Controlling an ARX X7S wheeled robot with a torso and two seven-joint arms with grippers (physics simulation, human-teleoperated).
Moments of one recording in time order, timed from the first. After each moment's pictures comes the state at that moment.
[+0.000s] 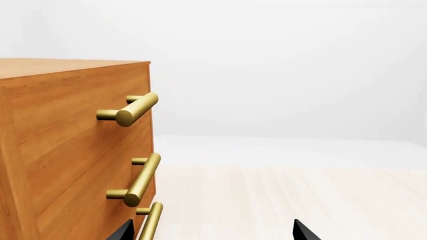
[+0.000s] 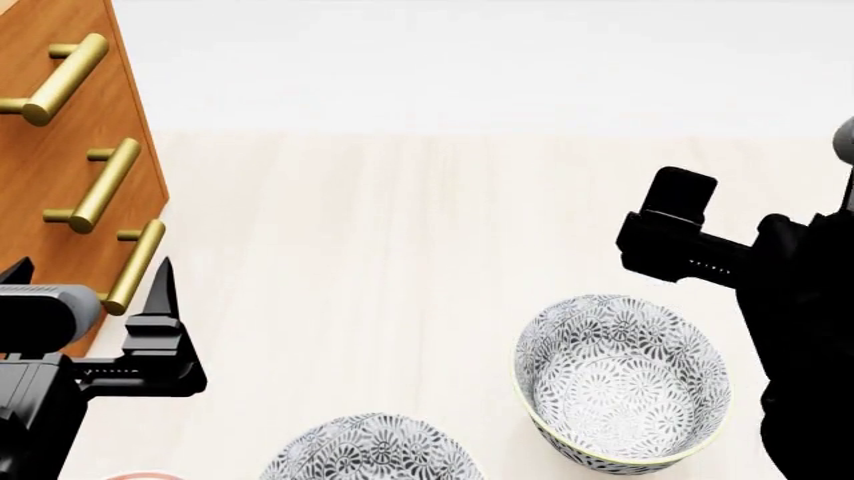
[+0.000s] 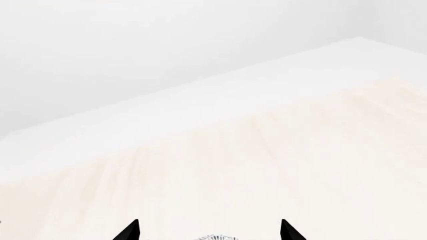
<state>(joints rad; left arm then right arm) -0.39 -0.14 0.06 0.63 -0.30 -0.92 -0.25 0.90 0.33 0.35 -0.32 1.00 1.50 0.68</state>
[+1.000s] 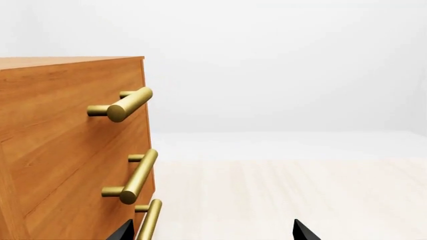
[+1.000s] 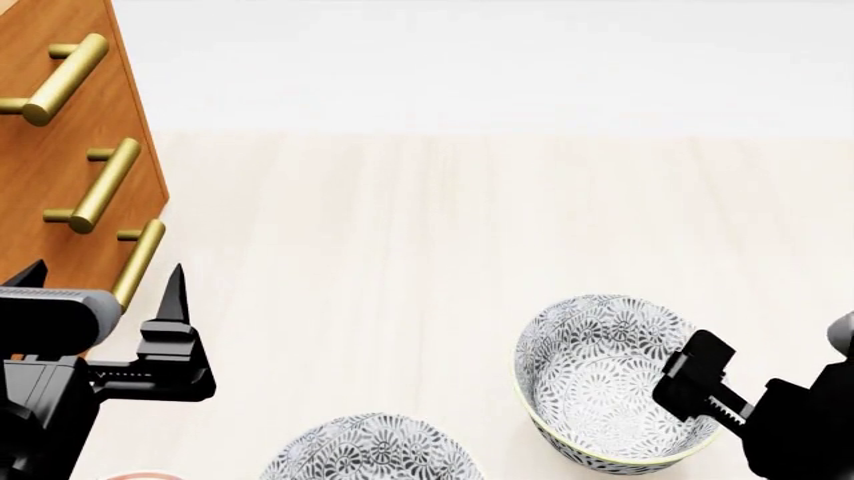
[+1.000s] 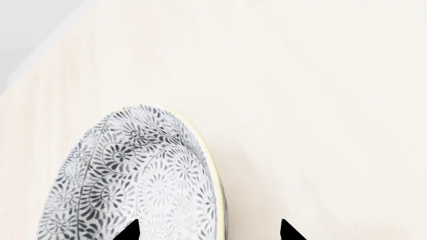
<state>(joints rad) -0.39 -0.18 0.10 0.58 -0.31 -0.88 -0.27 0.79 0.49 0.26 0.45 1.05 1.22 0.44</state>
